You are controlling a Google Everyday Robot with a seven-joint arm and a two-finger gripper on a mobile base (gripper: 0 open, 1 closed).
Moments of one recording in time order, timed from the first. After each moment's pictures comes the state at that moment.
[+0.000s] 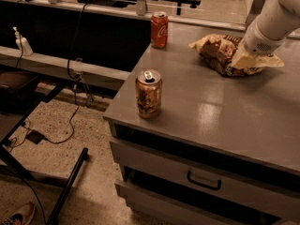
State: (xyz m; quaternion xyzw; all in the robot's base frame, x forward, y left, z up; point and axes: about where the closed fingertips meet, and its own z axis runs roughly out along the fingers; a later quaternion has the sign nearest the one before) arm 0.667 -0.285 0.876 -0.59 0.78 -0.08 0.21
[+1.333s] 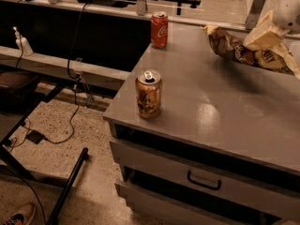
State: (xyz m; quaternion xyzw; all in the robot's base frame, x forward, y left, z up) arm 0.618 -0.278 0.965 -0.57 0.76 0.02 0.30
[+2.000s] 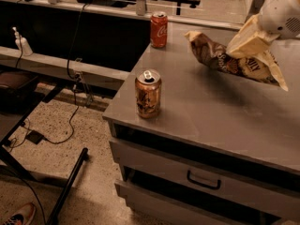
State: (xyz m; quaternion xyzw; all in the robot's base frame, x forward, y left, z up) arm 0.570 -0.212 0.972 -0.62 0.72 0.08 0.29
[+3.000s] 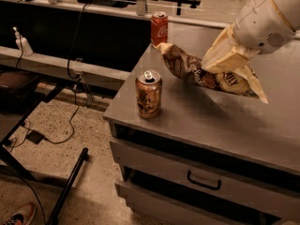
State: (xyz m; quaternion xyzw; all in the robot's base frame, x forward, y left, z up) arm 0.509 -0.140 0.972 -0.69 0.65 0.11 0.30
